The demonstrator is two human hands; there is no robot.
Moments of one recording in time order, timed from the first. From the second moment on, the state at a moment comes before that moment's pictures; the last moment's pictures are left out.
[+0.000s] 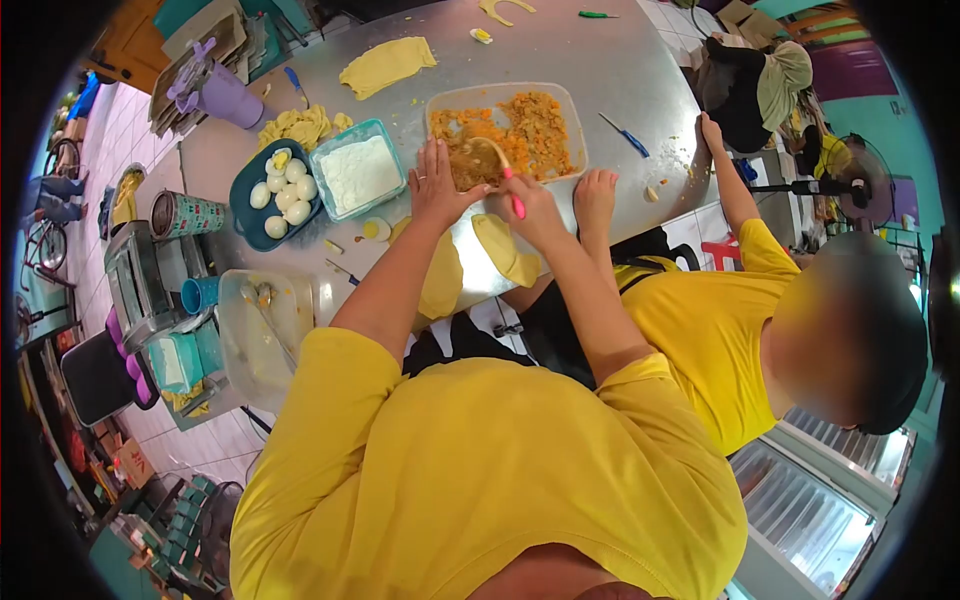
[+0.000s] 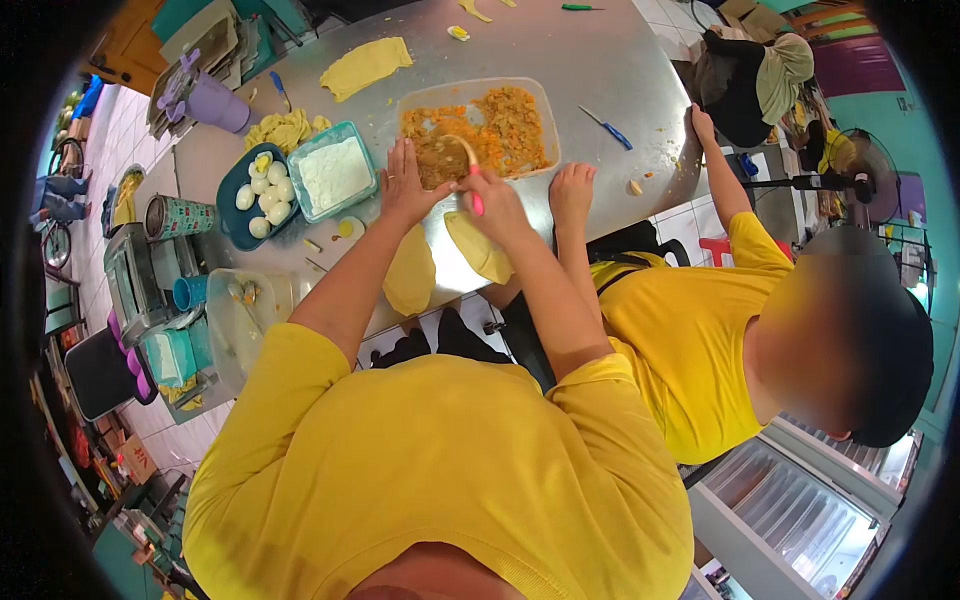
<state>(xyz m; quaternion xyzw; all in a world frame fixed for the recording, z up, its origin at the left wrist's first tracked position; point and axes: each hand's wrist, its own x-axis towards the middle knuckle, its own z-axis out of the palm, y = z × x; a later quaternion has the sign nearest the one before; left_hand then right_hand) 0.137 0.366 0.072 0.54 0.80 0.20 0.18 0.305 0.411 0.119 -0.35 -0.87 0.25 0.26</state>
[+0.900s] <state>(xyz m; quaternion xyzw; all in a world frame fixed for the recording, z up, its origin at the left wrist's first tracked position) 0.143 0.365 0.075 0.50 0.80 0.24 0.22 0.303 0.470 0.094 -0.55 -0.10 0.76 0.34</state>
